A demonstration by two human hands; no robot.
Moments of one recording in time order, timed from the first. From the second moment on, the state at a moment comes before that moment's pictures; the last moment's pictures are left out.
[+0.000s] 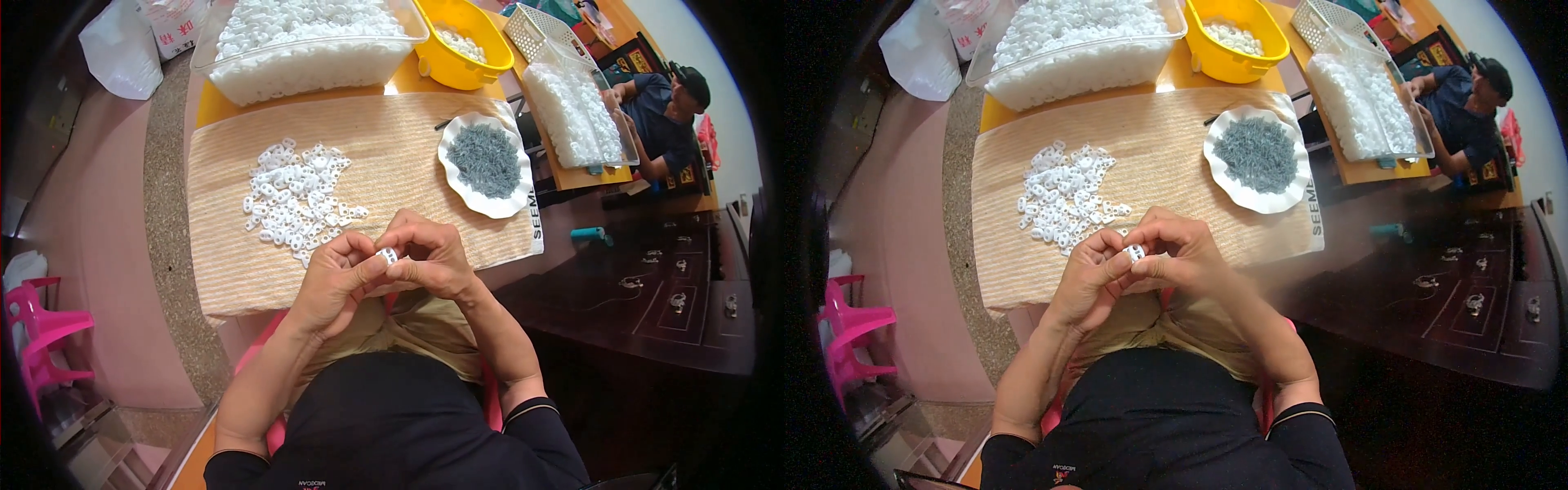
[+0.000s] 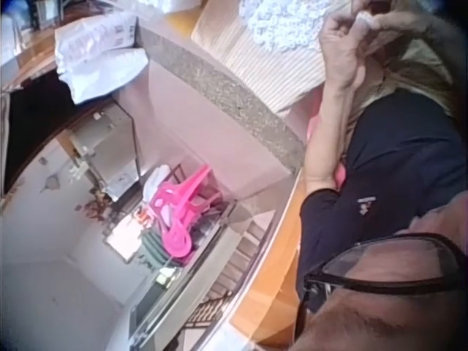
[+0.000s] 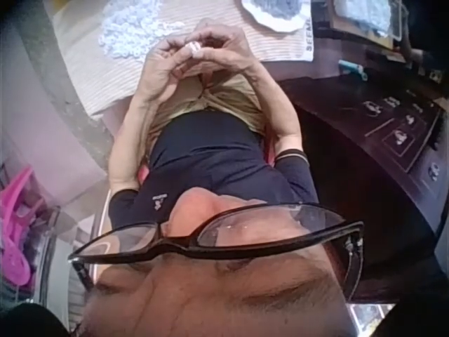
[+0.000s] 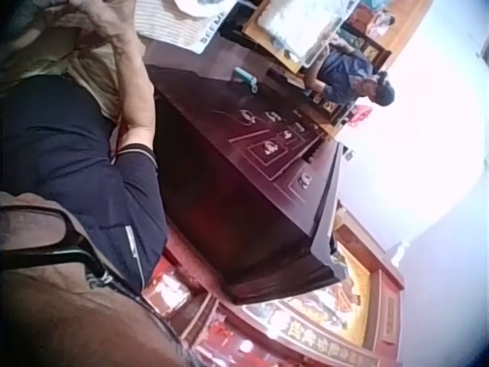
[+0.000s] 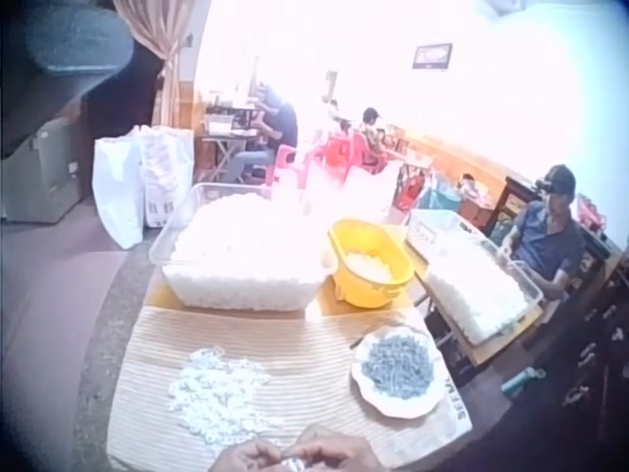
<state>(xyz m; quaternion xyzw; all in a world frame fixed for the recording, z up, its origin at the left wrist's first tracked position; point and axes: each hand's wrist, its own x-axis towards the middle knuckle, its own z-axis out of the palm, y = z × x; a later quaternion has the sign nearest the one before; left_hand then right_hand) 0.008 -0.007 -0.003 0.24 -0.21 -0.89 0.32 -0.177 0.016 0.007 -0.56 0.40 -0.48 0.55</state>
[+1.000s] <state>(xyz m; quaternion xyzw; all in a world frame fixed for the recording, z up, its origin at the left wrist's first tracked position) 0.003 -0.002 0.001 0.27 -0.17 -0.88 0.34 -0.228 -0.038 0.062 -0.54 0.57 -0.52 0.33</state>
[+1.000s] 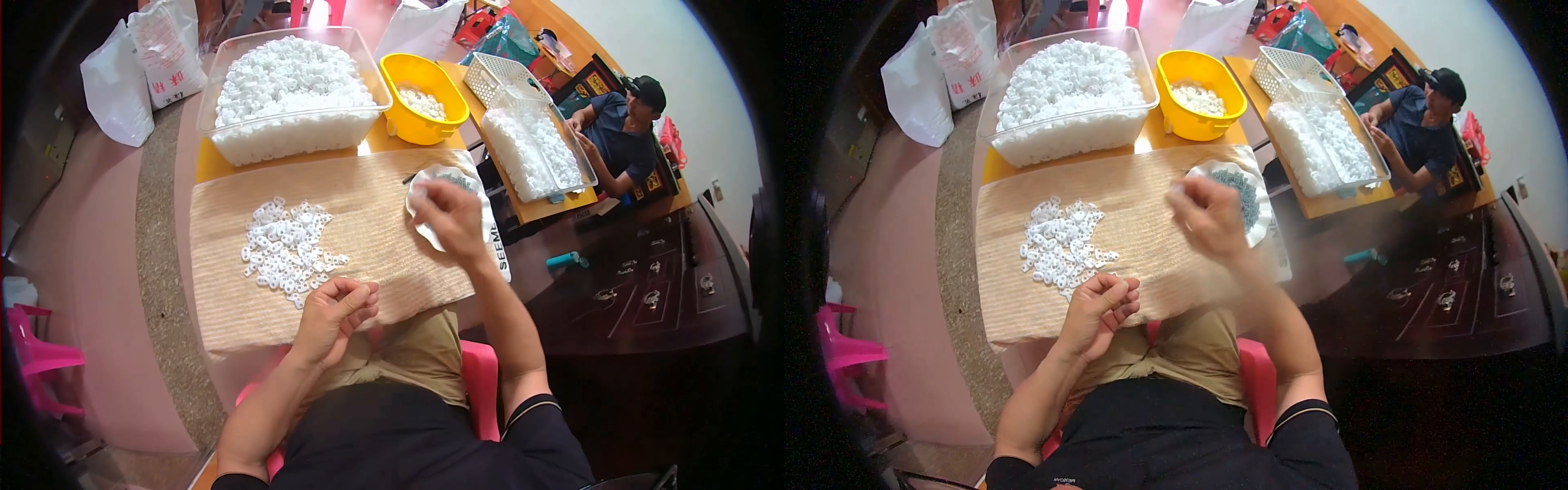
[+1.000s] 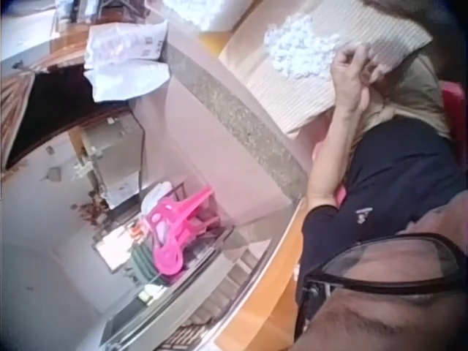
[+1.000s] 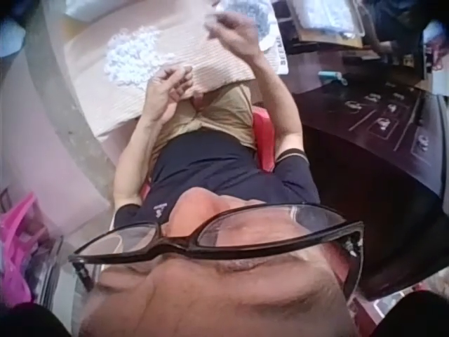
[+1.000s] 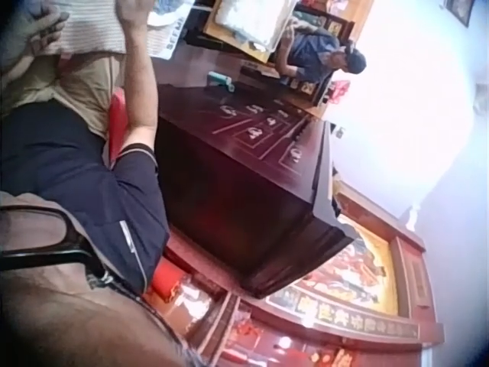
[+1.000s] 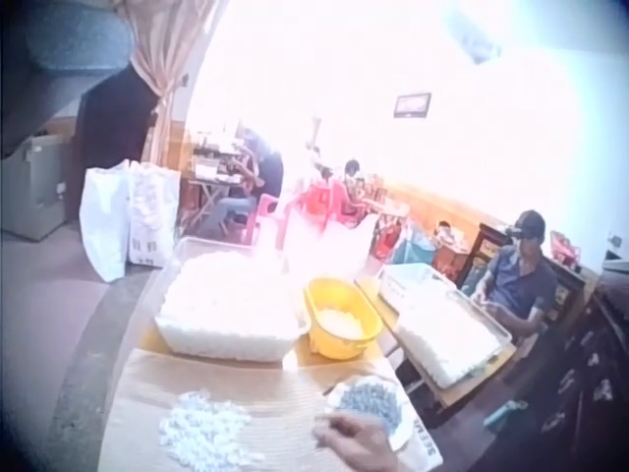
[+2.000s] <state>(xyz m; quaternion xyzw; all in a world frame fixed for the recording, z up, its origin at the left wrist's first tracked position) -0.005 0.020 0.004 0.31 -0.32 -0.80 0.40 -0.162 -0.038 0.006 -0.78 0.58 -0.14 0.17</state>
